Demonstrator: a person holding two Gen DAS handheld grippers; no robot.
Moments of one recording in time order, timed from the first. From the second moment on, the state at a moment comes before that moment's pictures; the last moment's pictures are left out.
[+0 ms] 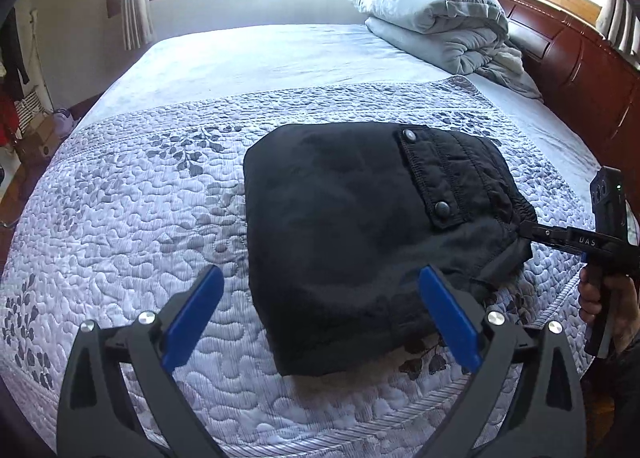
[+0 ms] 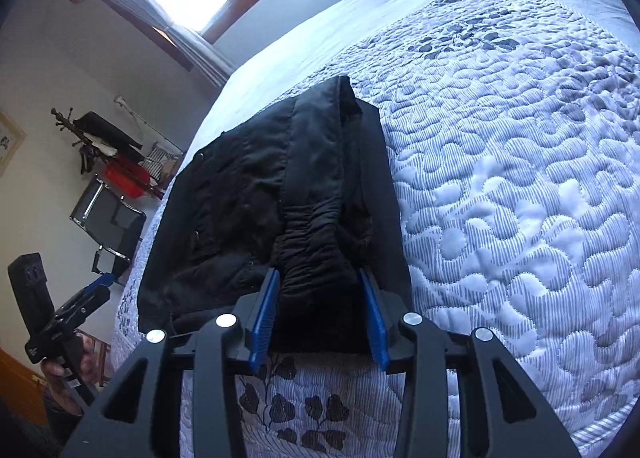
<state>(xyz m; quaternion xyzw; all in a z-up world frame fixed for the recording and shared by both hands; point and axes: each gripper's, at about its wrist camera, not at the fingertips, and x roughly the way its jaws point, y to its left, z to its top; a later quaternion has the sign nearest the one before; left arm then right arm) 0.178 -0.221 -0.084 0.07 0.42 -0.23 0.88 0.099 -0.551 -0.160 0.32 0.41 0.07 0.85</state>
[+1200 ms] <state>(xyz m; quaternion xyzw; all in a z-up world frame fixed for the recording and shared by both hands) 0.128 -0.187 -0.061 0.07 0.44 -0.14 0.88 0.030 -0.423 -0.034 0.09 0.39 -0.10 0.91</state>
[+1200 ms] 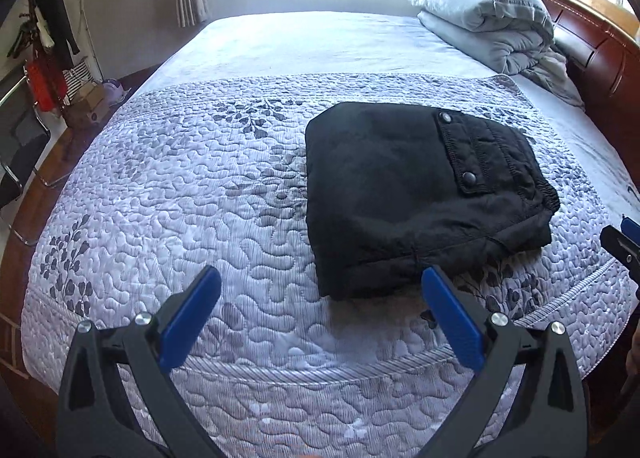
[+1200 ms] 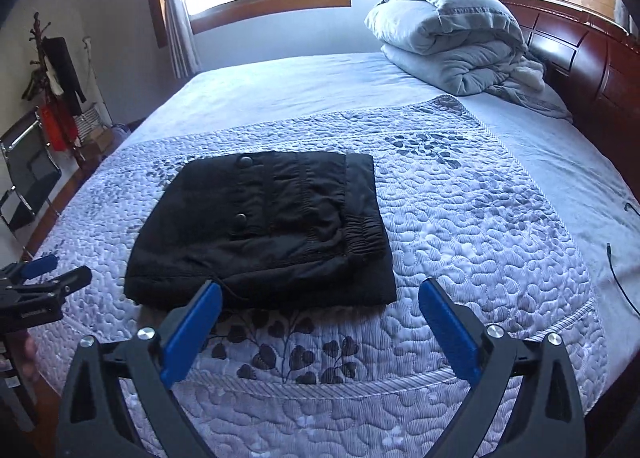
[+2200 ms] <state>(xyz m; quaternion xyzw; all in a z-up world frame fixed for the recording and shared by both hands) 0.119 -0.194 -0.062 0.05 0.46 -0.14 0.88 0.030 -0.408 -0.035 0.07 0.41 -0.11 0.90</state>
